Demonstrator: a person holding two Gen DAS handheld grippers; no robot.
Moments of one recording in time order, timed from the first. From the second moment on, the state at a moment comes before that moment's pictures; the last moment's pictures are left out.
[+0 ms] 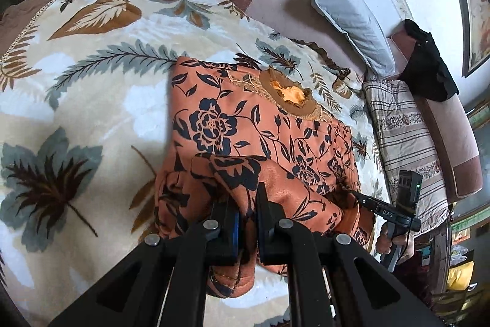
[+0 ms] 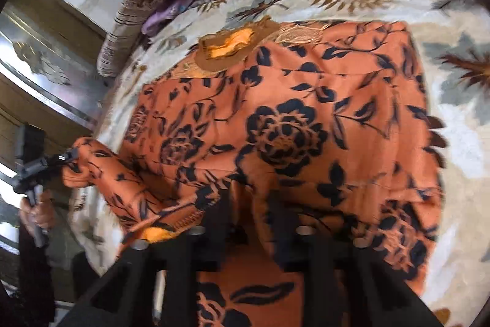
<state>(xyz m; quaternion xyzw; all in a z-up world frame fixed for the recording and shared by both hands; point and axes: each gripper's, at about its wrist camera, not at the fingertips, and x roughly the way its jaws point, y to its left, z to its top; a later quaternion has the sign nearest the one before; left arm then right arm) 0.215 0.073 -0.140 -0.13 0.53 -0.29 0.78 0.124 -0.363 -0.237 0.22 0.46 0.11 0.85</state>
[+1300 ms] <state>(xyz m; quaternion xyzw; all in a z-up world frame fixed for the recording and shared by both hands) 0.225 0.091 -0.144 -0.20 0.53 -0.27 0.78 0.145 -0.386 -0.247 0.28 0.46 0.11 0.83</state>
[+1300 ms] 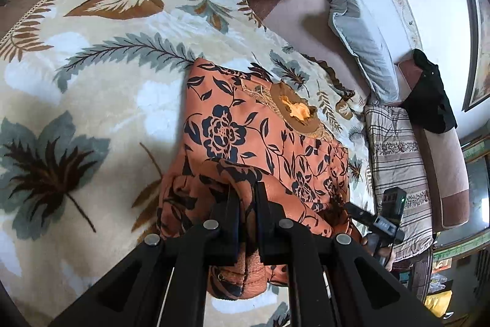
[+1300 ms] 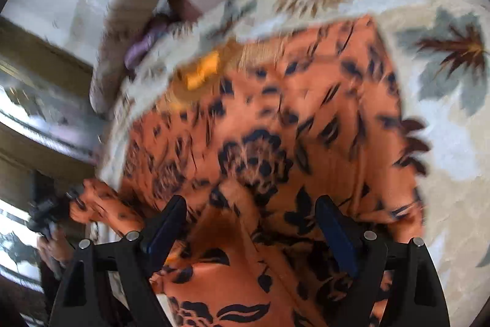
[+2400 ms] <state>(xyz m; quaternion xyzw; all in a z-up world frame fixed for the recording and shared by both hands) 0.271 0.084 -0.140 -0.21 0.47 -0.23 0.82 0.211 -0.518 -0.239 0.39 0.34 -0.07 0.85</state>
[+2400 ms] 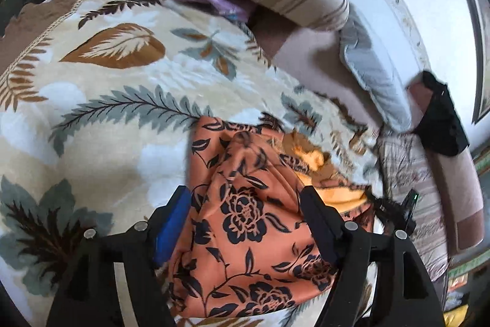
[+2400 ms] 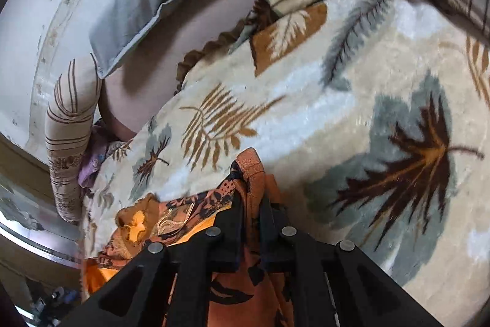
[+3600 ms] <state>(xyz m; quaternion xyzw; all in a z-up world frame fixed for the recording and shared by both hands) 0.336 0.019 -0.136 -0.08 0.41 -0.29 0.86 0.206 -0.526 -0.221 0.42 0.28 -0.05 0.86</state>
